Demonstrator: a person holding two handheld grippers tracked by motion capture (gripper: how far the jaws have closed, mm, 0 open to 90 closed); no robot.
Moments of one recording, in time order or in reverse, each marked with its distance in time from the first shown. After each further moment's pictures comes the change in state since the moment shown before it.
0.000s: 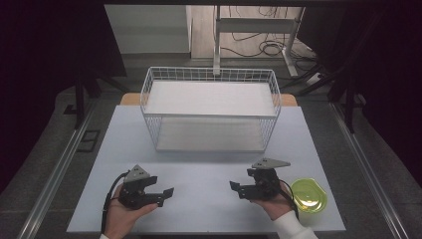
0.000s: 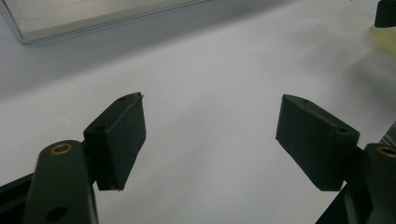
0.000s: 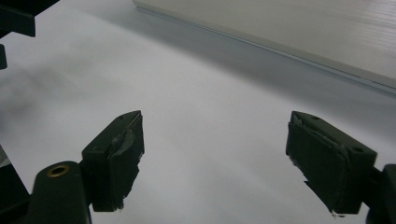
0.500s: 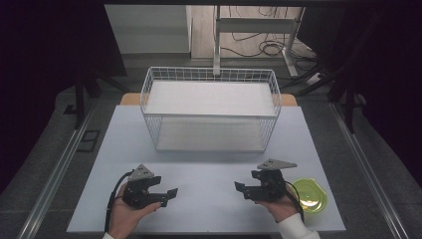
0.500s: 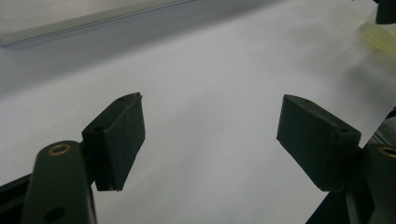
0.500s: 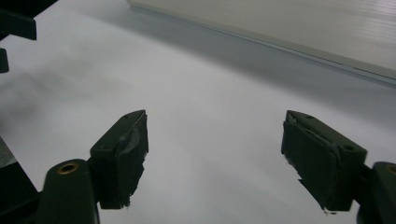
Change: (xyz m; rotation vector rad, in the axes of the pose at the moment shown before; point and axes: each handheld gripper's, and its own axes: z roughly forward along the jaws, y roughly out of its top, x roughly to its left) left arm -0.006 0.004 0.004 0.015 -0.025 0.000; right arm -0.004 -0.004 -0.015 0.005 -0.017 0.040
